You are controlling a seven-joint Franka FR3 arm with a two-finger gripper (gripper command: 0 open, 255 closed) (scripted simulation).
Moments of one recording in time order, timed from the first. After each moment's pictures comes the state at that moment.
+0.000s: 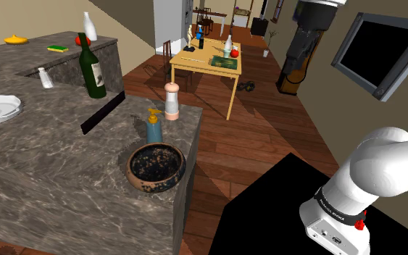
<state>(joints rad) 0.02 -0.82 0.05 -2.29 0.10 1.49 -0.10</state>
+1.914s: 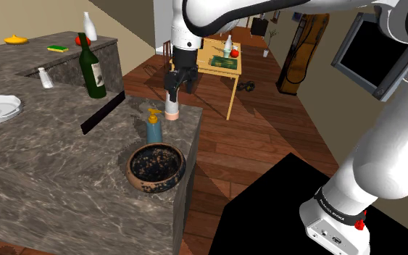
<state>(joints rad) 0.13 0.10 0.32 -1.82 0.03 1.94 0.09</state>
